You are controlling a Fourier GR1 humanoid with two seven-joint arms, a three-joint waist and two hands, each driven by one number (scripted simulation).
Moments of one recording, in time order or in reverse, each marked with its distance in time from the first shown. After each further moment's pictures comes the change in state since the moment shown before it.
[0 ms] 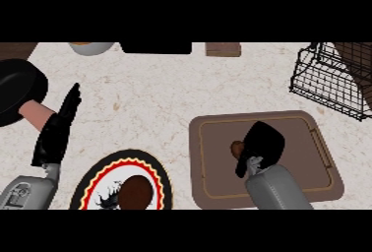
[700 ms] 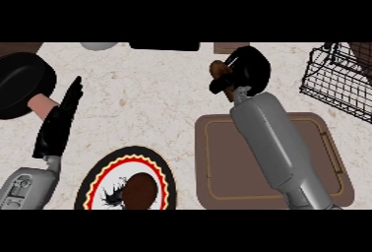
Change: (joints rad) left arm -0.053 -0.001 0.012 0.033 -0.007 -0.027 -0.006; right arm -0.552 0.022 -0.237 0.354 -0.128 -0.385 -0.218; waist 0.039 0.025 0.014
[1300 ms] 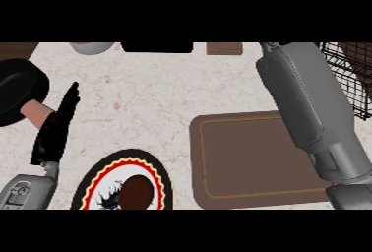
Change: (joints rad) left arm 0.046 -0.010 0.016 -0.024 -0.019 0.005 0.008; right arm -0.259 -0.171 -0.062 0.094 0.187 -0.088 0.008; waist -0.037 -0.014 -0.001
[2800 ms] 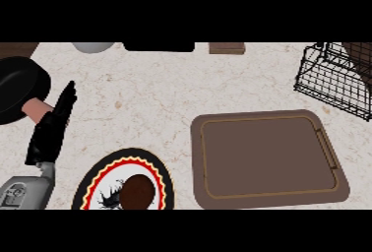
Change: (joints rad) left arm 0.010 -0.029 0.059 -0.030 -0.033 -0.056 0.010; right arm -0.107 -0.436 -0.098 0.501 0.082 0.082 -0.381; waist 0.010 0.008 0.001
